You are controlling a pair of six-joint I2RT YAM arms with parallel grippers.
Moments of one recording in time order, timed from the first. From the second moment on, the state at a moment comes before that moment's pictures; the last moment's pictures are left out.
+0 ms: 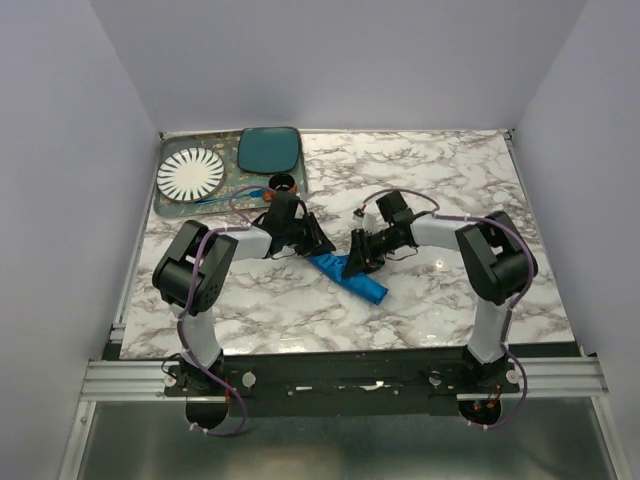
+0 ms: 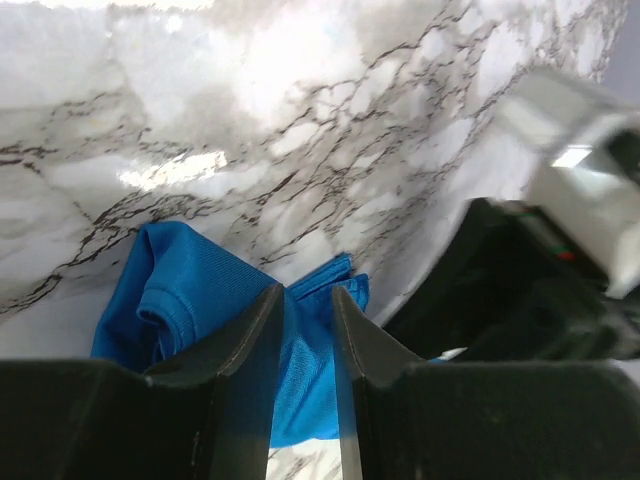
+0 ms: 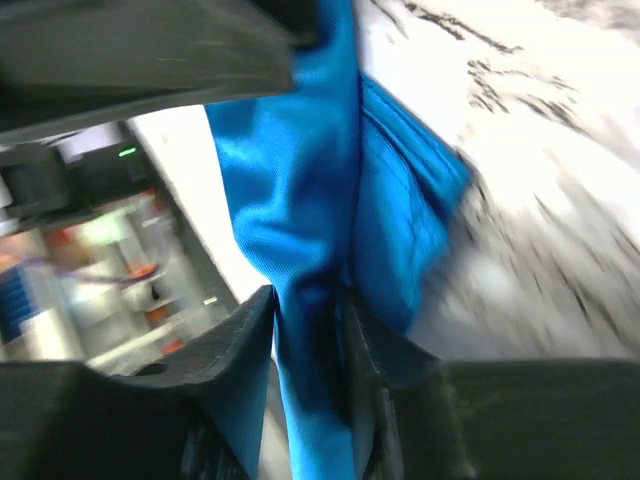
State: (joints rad) left arm -0.47 1.85 0.94 0.15 0.46 -0.87; right arm 0.46 1.96 1.06 -0.23 -0.91 0.36
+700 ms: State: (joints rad) left arm -0.47 1.85 0.91 0.18 0.46 -0.87; right arm 1.04 1.76 1.18 -0.52 0.43 0.03
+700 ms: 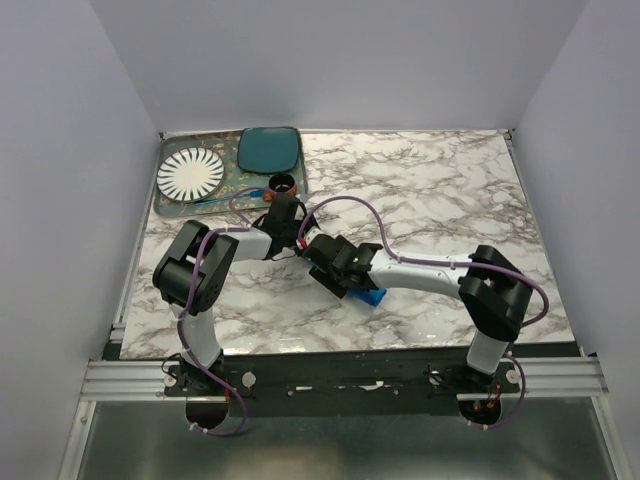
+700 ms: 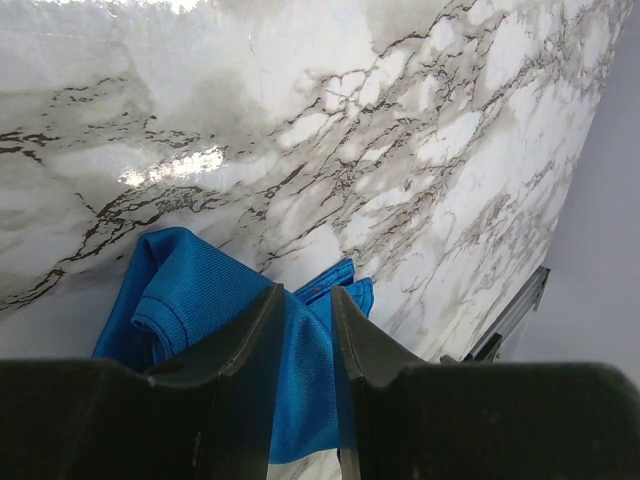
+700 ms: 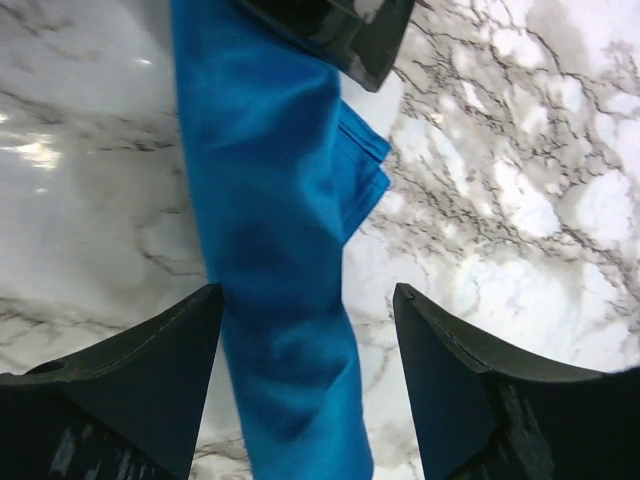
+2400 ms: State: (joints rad) left arm -0.40 1.85 1.18 -0.01 0.48 -0.80; right arm 0.92 1.80 1.10 -0.37 0.21 0.05
